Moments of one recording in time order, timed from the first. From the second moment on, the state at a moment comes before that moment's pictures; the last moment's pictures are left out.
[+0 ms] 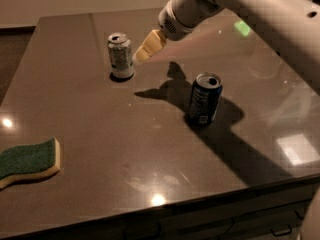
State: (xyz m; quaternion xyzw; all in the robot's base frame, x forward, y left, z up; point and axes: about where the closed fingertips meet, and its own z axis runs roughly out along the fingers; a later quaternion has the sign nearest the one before) arm 0.685 0.001 0.925 -0.45 0.82 0.10 0.34
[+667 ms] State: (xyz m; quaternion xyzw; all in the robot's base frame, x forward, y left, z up) arm 0.699 0.045 0.918 -0.45 0.80 0.14 0.36
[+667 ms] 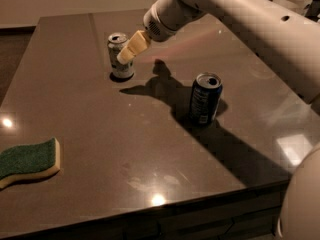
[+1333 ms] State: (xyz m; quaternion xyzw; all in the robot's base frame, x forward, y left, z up) arm 0.696 0.081 0.918 -0.47 0.79 0.17 0.36
